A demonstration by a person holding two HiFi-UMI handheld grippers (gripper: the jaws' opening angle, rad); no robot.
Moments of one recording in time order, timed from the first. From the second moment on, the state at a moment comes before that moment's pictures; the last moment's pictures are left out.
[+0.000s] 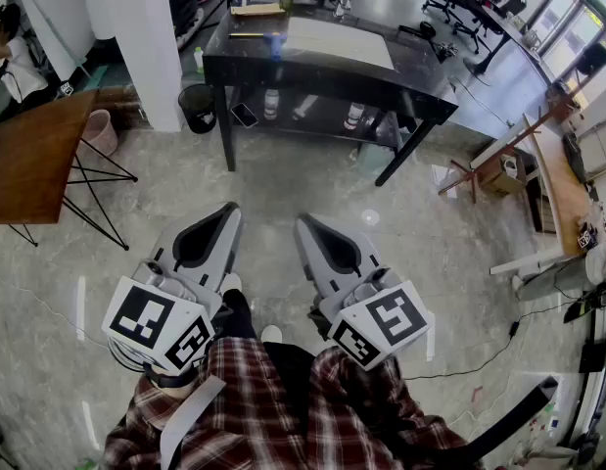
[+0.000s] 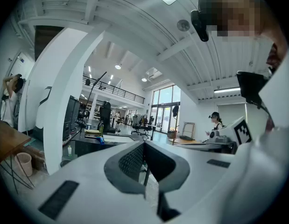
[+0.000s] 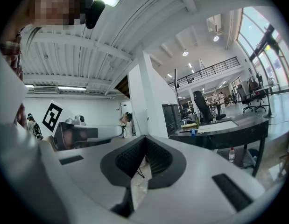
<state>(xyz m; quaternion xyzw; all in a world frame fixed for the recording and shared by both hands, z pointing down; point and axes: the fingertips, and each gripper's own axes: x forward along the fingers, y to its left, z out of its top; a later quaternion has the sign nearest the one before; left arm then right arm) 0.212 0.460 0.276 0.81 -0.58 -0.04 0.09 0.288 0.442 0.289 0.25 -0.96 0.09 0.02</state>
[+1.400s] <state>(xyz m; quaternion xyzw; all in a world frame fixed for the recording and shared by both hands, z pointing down) -0.015 0.161 0.317 0.83 -0.54 -0.03 0.14 0.083 0.138 0.329 0.32 -0.94 0.13 0.04</state>
